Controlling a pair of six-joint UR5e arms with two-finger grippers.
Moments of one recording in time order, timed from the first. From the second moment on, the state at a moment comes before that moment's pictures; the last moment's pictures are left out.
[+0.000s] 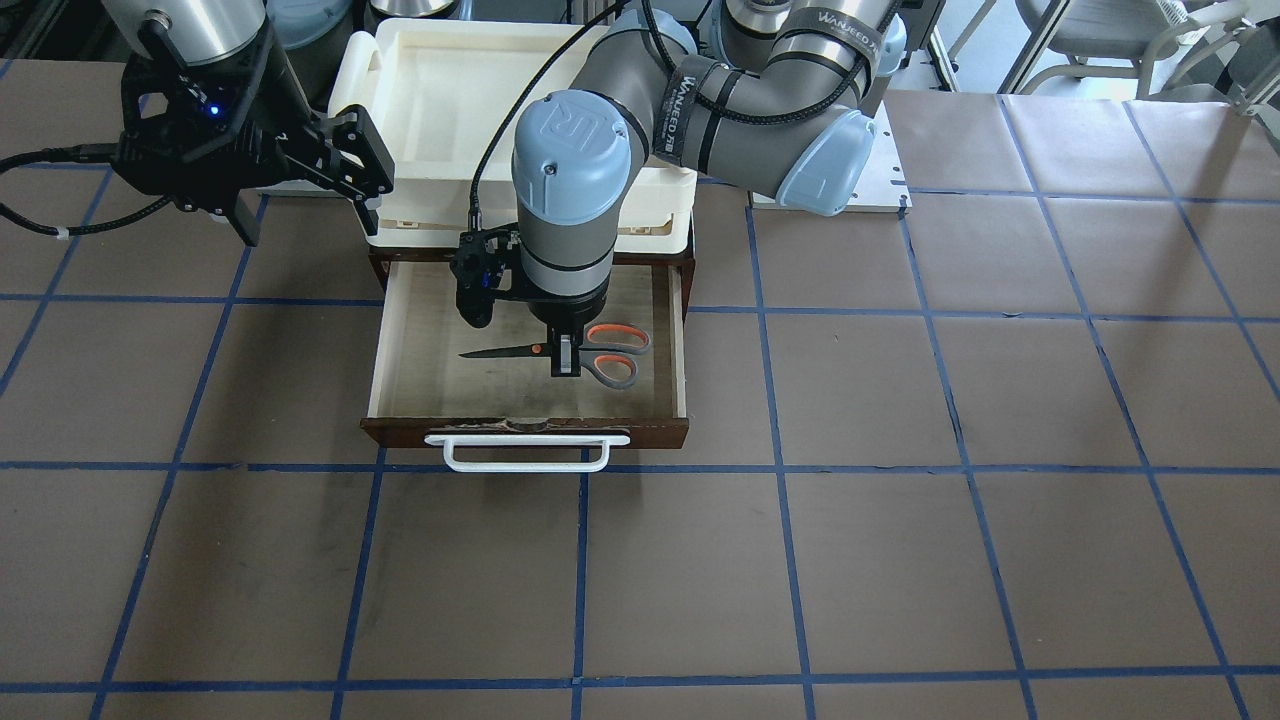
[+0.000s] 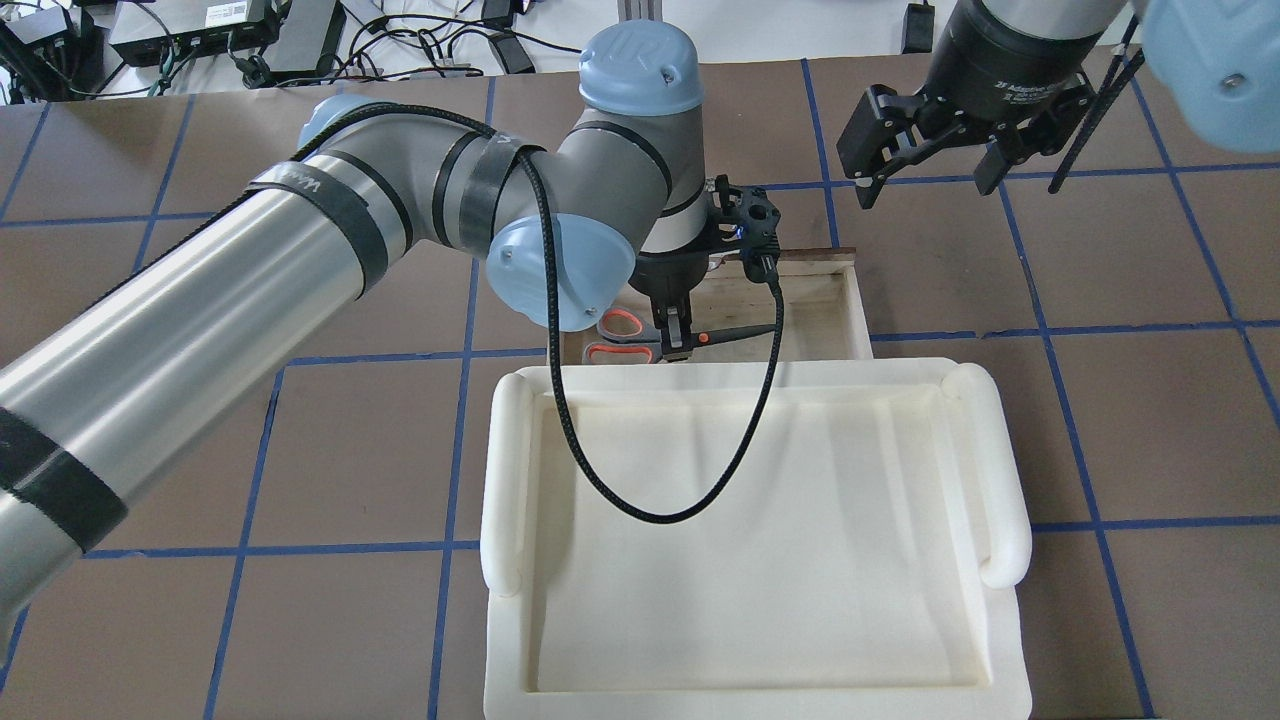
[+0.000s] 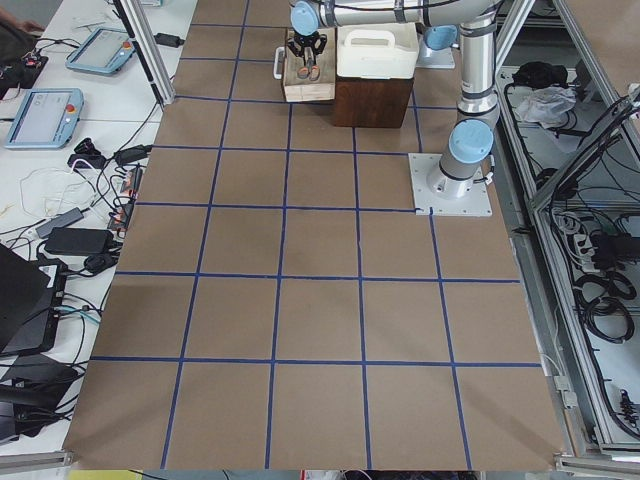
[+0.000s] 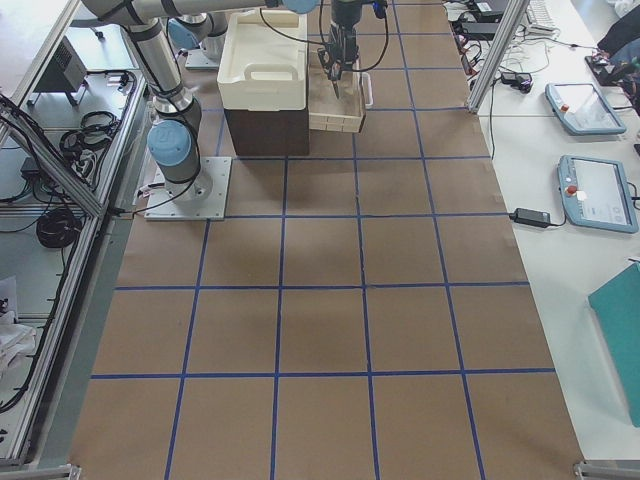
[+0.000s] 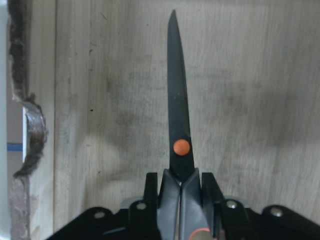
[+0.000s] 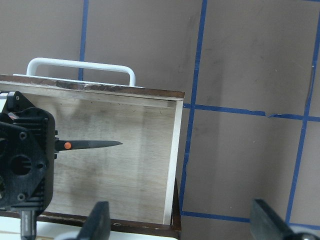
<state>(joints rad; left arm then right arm) -2.01 -1.94 -1.53 -1.32 1.47 1.04 1.60 -1.58 1.50 -1.54 -1.53 -0.08</state>
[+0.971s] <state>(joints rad) -2.03 -1.96 -1.57 -1.27 1.47 1.02 1.60 -1.58 1.50 -1.52 -1.53 -0.08</state>
